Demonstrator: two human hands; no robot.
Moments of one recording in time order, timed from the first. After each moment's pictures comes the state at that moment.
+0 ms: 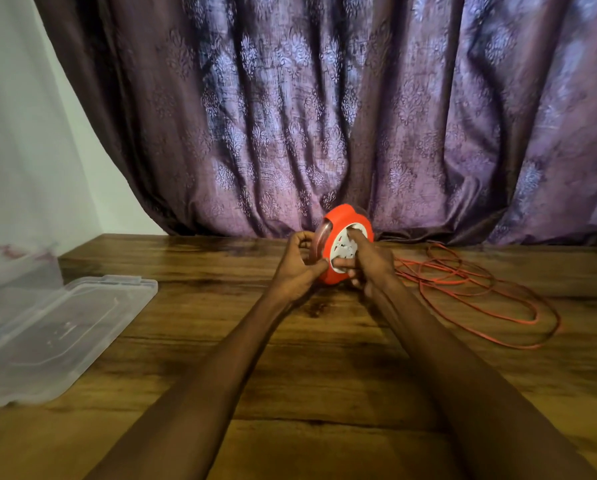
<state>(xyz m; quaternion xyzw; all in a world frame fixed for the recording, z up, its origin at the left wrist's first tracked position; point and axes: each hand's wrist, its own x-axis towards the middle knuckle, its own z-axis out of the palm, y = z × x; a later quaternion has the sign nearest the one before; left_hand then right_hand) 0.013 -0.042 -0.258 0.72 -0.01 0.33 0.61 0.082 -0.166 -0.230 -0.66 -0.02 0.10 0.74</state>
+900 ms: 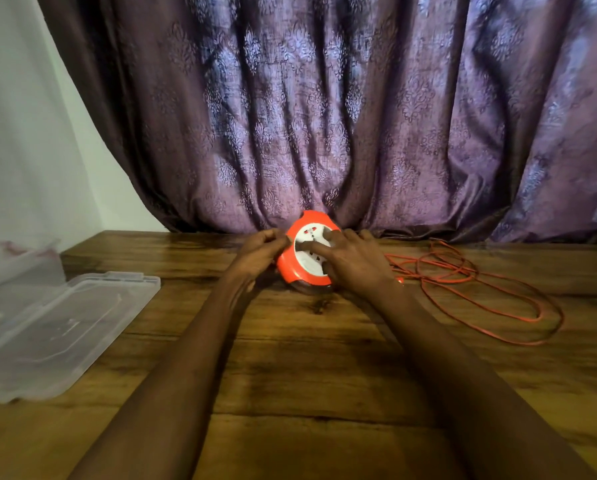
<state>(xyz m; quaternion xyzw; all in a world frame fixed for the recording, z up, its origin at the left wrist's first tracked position) 0.003 0.024 -0.243 0.66 0.07 0.24 0.71 0.080 -0.162 -0.234 -0.82 -0.45 -0.36 -0.01</state>
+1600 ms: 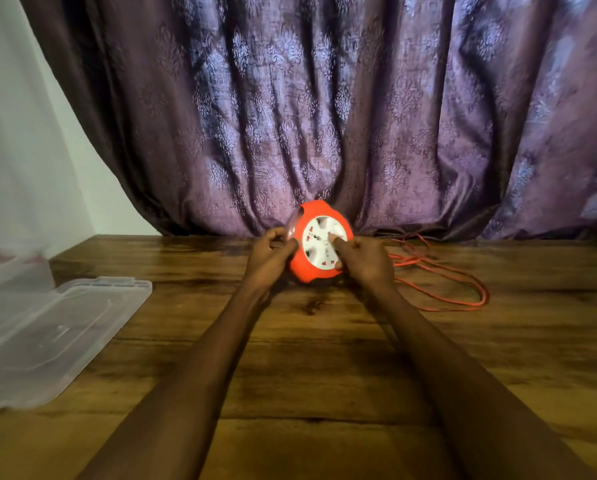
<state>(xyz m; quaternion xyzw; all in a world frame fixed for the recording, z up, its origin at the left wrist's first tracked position) 0.014 -0.010 -0.247 0.68 0.07 0.35 0.64 0.090 -0.175 -0.242 -0.83 -0.19 -0.12 0.51</state>
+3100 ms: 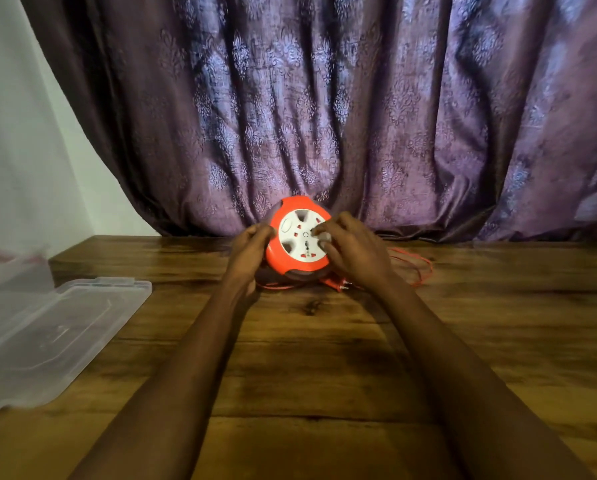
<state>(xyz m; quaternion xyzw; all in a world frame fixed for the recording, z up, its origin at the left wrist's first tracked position) -0.001 0.008 -0.232 0.59 0.13 0.32 0.73 0.077 -0.180 -0.218 -0.81 -0.43 -0.31 0.24</state>
